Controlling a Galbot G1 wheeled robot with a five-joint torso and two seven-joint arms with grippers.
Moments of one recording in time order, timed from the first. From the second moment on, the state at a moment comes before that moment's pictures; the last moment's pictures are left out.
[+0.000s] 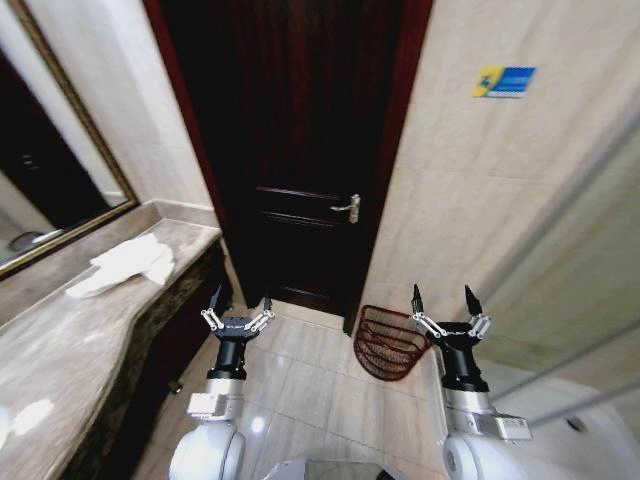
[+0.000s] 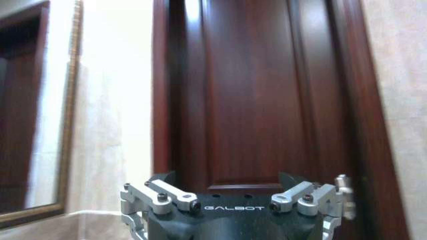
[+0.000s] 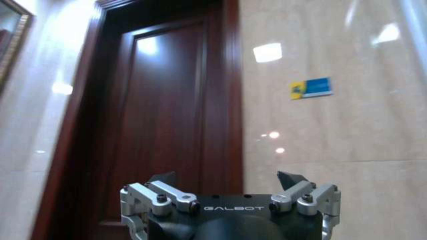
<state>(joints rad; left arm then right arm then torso) 1.77 -1.61 -0.46 -2.37 0.16 -0.20 -0.05 -1.74 1.61 0.64 2.32 0.08 0.37 -0.13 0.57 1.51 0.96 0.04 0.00</state>
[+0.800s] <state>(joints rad) 1.76 -1.61 -0.46 -2.36 0.16 -0.18 -0.09 -1.73 1.60 0.64 2.31 0.07 0.33 -0.12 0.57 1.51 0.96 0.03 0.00</state>
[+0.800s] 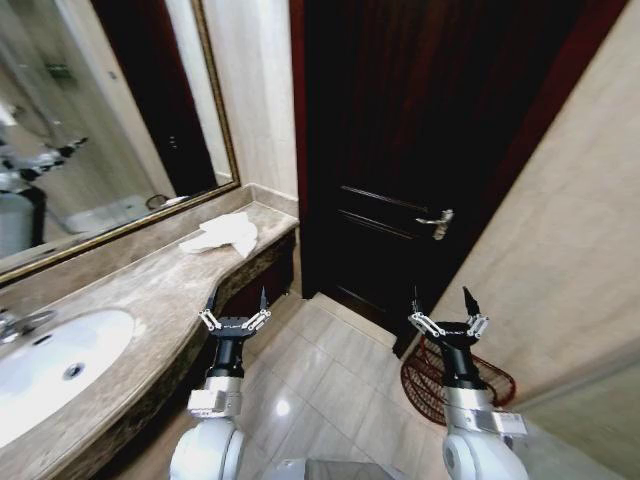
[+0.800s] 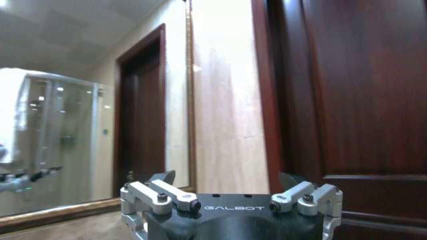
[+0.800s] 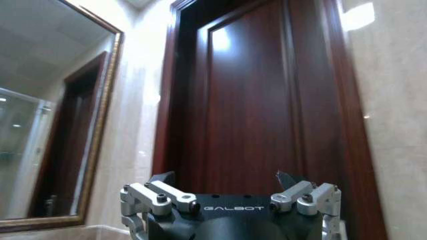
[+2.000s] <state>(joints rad) 1.74 -1.61 -0.50 -2.32 0.14 -0.20 -0.06 -1.71 1.60 0.64 2.27 0.08 0.38 -0.14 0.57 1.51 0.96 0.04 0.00</state>
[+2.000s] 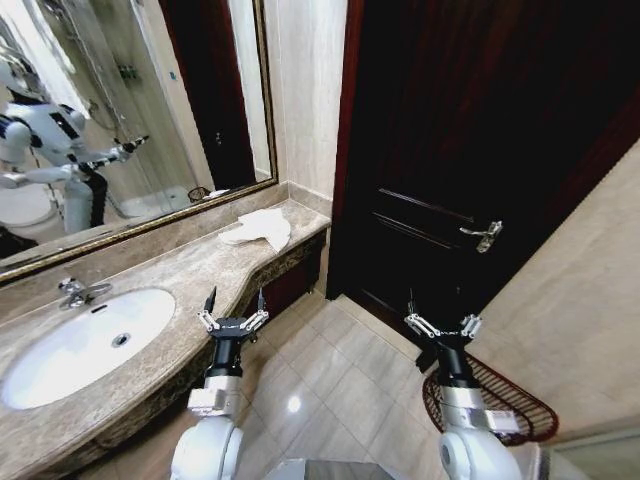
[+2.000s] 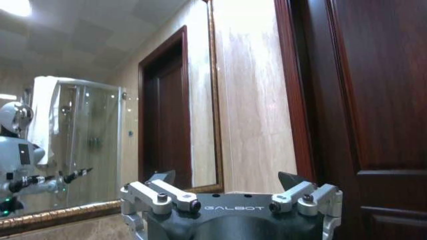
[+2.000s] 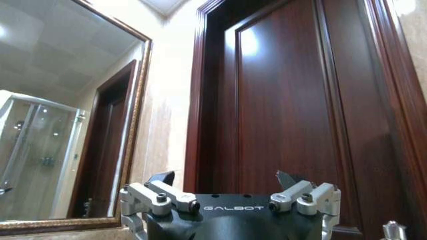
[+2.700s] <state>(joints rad) 1.72 -1.61 -0.51 -2.28 0.16 -0.21 -0.06 -1.70 1.60 0.63 2.27 0.06 0.36 -0.21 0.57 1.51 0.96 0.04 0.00</state>
